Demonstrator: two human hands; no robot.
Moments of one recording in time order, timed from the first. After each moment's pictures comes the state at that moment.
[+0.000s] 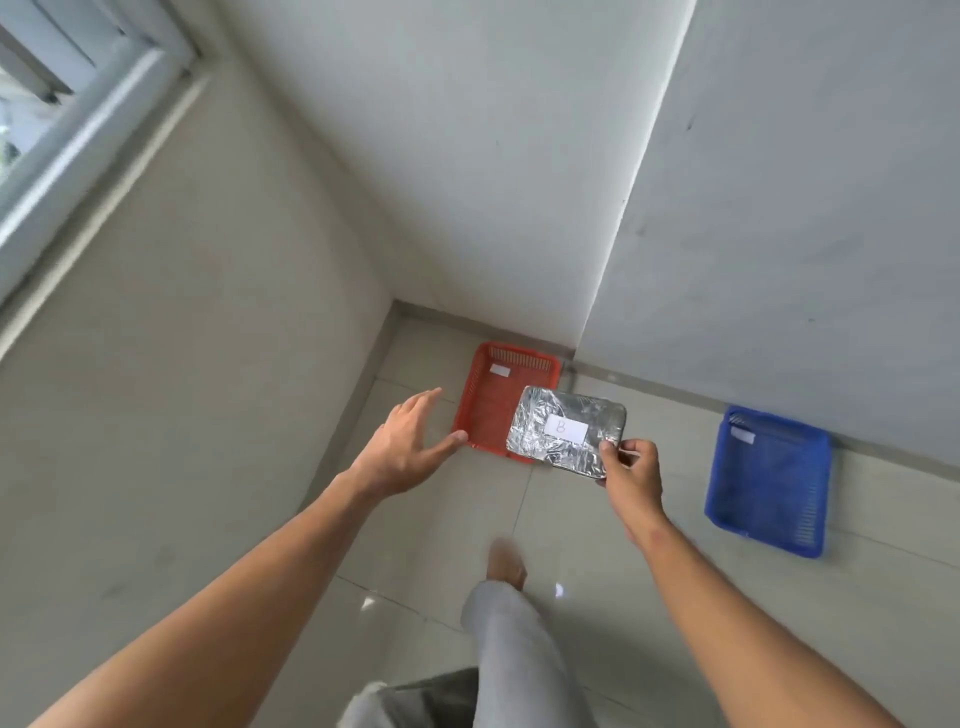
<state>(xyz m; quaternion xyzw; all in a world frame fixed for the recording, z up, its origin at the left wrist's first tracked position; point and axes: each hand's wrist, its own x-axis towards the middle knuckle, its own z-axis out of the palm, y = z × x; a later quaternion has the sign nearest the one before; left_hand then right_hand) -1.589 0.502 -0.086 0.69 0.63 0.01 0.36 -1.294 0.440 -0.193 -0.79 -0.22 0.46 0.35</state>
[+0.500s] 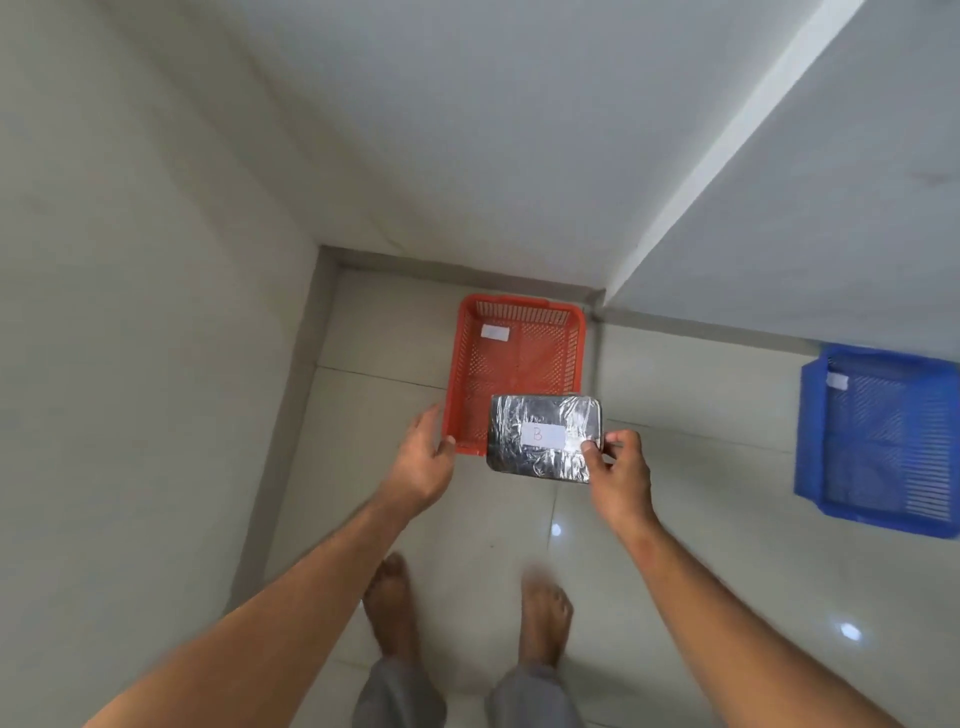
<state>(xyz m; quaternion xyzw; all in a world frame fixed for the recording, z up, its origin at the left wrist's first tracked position) -1.625 0.626 -0.439 0.55 0.66 0.01 0.51 -1.397 0.549 -0.470 -0.84 -0.24 0.41 0.28</state>
